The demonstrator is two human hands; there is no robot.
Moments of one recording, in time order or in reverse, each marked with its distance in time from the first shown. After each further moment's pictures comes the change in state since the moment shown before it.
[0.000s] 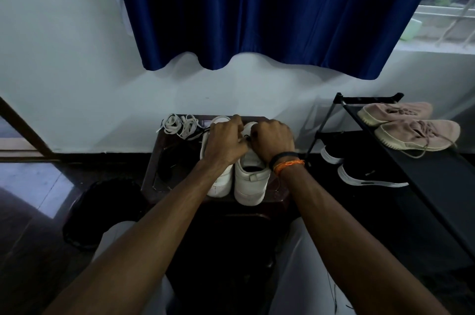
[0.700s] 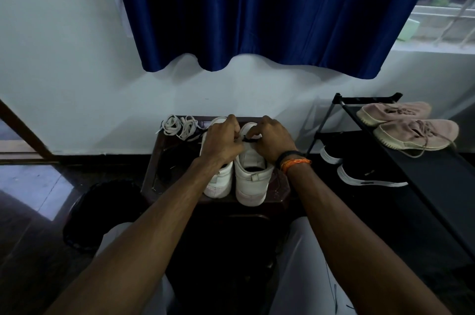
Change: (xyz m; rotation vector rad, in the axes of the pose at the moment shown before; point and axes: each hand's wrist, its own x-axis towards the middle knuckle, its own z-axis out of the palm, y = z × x) left_hand 0.002 -0.007 -0.006 -0.036 -0.095 -0.056; right_hand 0.006 0.017 0.010 0.202 -0.130 -0.067
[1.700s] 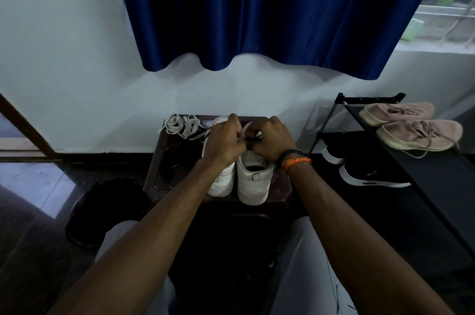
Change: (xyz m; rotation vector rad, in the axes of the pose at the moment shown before) left_hand -0.004 0.001 0.002 -0.076 0.024 0.020; right_hand -0.006 -0.011 -0.010 0.110 0.028 0.002
